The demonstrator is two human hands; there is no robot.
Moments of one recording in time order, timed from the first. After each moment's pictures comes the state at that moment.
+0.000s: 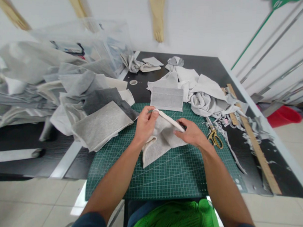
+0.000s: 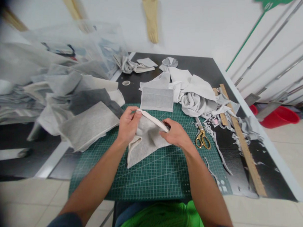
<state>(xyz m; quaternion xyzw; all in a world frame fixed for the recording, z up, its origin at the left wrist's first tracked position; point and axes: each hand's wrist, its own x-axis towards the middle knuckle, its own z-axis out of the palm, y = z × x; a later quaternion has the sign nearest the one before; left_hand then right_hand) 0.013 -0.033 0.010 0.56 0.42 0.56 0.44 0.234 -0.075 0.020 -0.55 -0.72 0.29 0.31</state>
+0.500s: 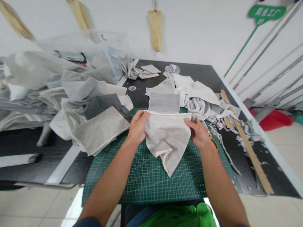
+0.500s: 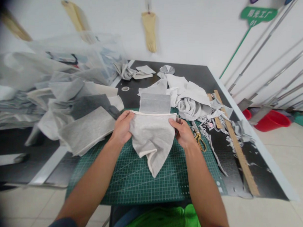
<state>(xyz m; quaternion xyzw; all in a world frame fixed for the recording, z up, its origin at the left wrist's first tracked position) 0.001 -0.015 0.009 0.40 0.43 0.60 0.54 0.249 -0.073 0.027 -0.46 -0.37 0.58 0.56</state>
